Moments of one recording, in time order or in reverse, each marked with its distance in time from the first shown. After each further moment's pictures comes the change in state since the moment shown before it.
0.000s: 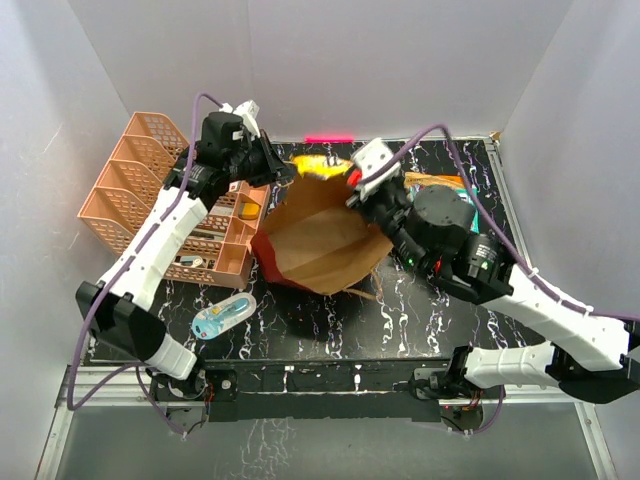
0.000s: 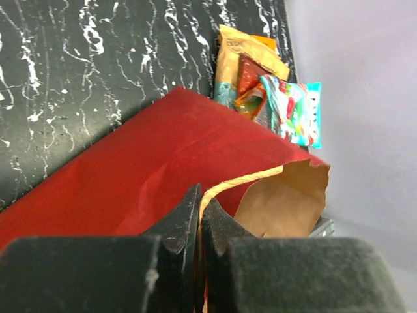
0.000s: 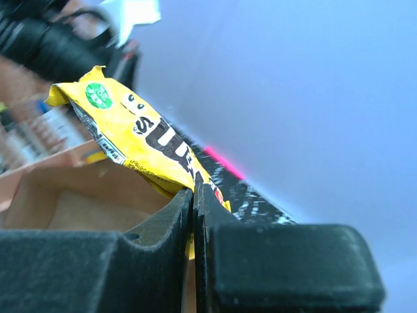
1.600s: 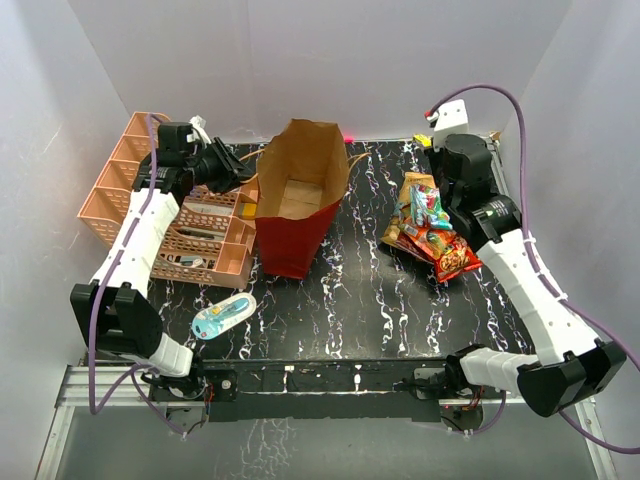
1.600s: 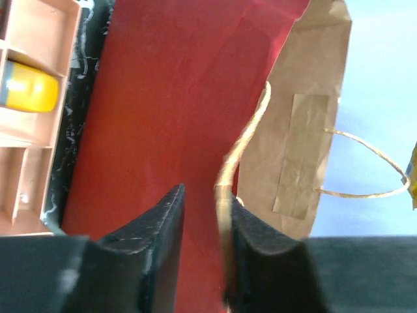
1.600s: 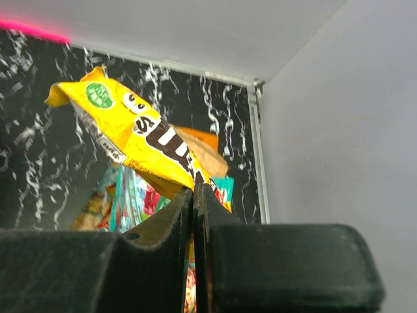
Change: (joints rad) left arm 0.301 0.012 -0.124 0.025 0.183 -0.122; right arm -0.734 0.079 -0.056 -0.146 -0.008 0.165
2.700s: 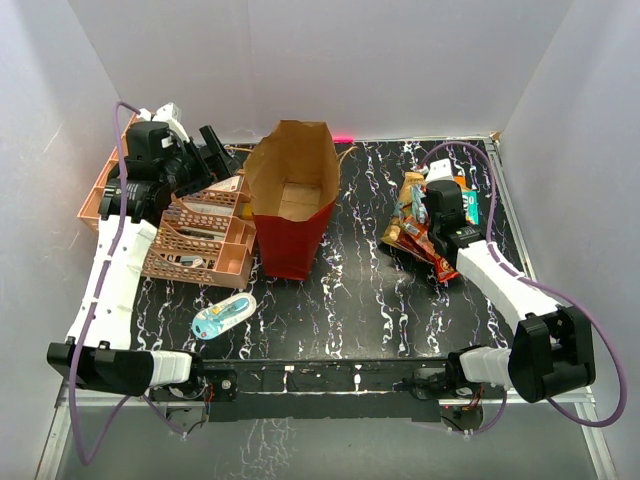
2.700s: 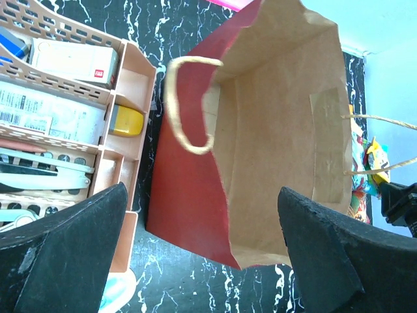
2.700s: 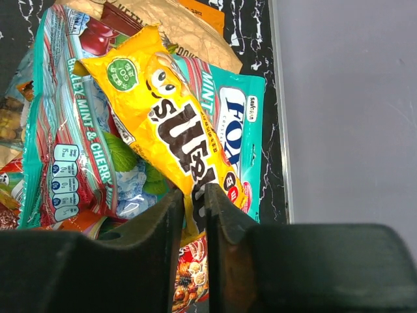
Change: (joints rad) left arm -0.022 -0.212 0.079 -0.194 -0.290 0.251; right arm -0.115 0.068 -0.504 0.251 0.056 0.021
